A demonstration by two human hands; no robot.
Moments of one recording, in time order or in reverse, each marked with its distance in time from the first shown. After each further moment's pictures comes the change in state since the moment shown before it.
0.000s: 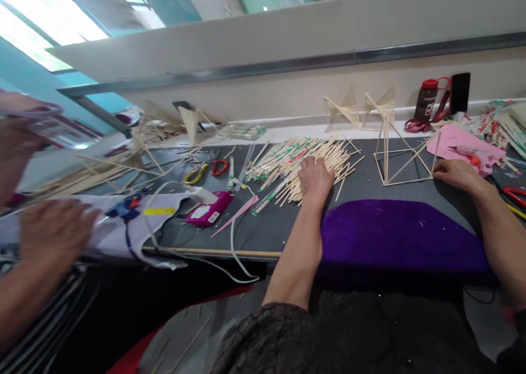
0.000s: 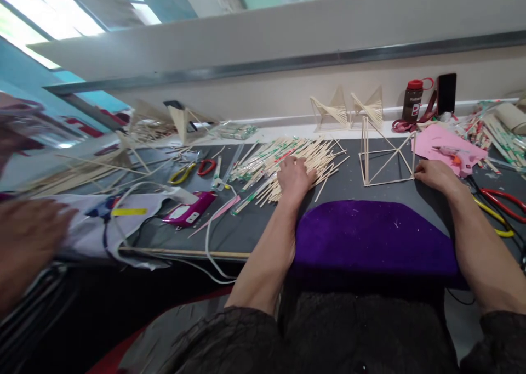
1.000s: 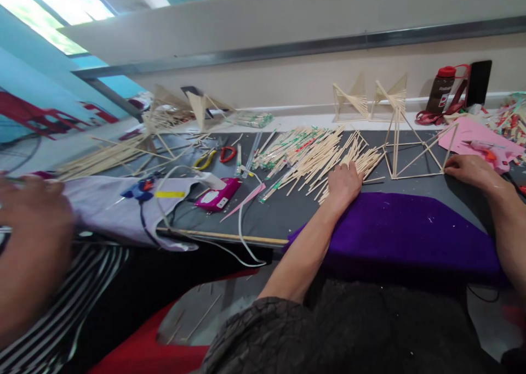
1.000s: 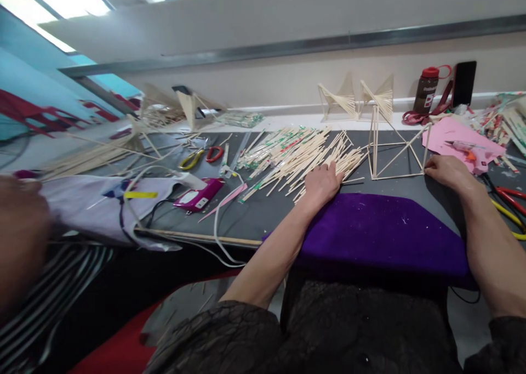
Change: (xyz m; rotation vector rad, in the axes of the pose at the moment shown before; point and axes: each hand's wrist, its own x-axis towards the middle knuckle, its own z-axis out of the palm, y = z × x) left_hand -0.043 0.035 0.001 0.078 -0.229 0.258; right_hand -0.002 -0.006 -0.007 -0.072 -0.042 0.020
